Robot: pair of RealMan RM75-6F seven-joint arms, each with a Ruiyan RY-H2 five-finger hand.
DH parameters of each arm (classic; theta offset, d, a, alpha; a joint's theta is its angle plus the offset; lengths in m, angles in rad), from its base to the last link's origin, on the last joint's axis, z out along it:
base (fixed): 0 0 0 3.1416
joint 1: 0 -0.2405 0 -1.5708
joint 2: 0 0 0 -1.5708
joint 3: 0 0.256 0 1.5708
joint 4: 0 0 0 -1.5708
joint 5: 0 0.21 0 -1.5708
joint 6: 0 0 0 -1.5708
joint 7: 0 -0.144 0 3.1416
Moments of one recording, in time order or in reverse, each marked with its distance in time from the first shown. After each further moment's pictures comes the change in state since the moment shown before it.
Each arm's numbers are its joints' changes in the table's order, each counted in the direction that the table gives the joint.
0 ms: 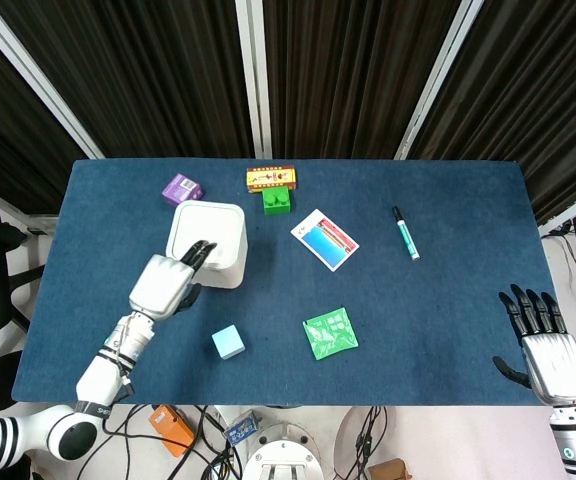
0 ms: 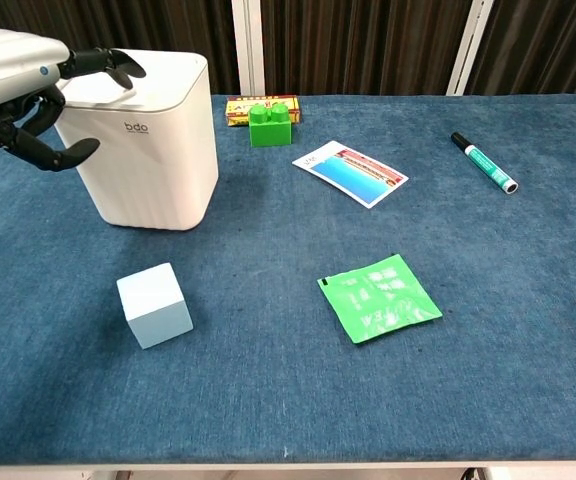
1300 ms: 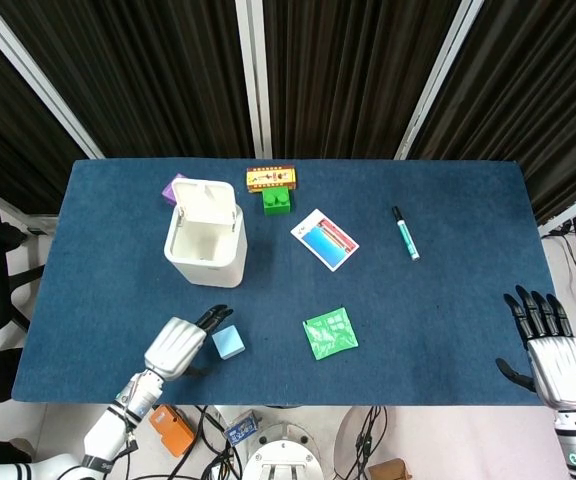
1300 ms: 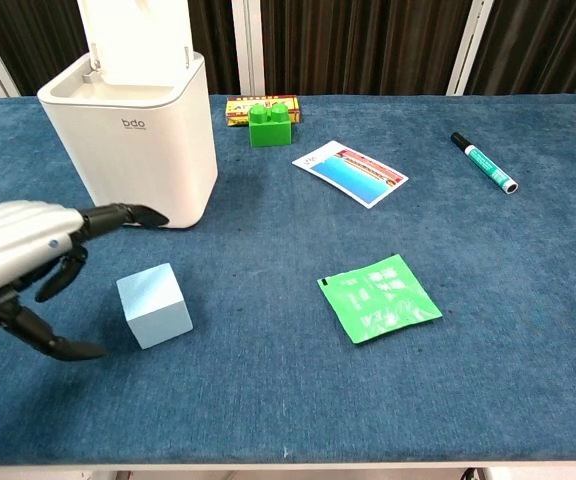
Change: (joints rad) left arm -0.178 0.198 0.204 -0.165 0.280 0.043 0.217; right arm 0.017 -0.012 -0.006 0.000 -0.025 0.040 -0.034
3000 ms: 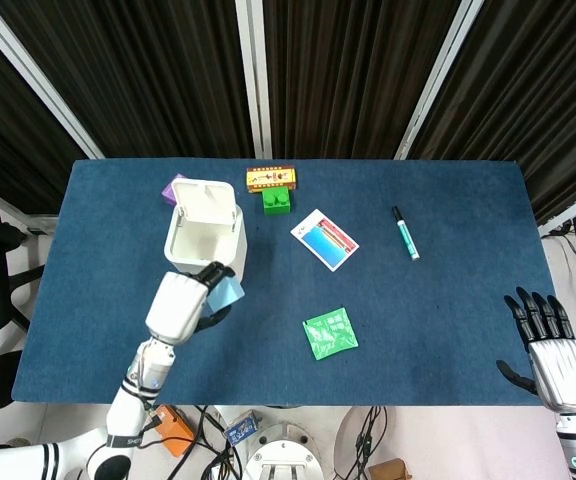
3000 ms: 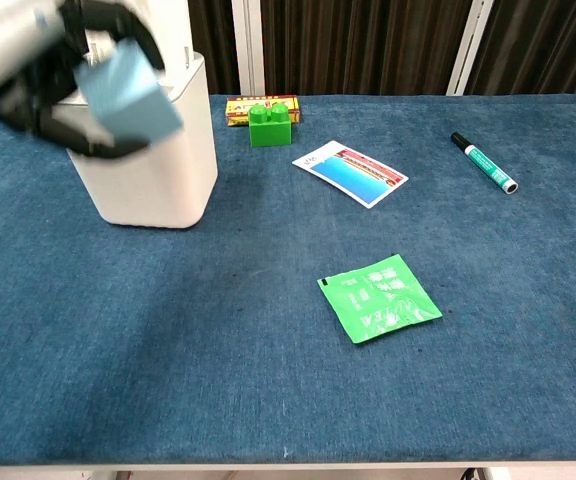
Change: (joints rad) left arm 0.036 0.074 -0.274 0.091 0.066 0.192 -0.152; right arm 0.008 -0.001 -0.001 -0.003 -0.014 0.009 -0.001
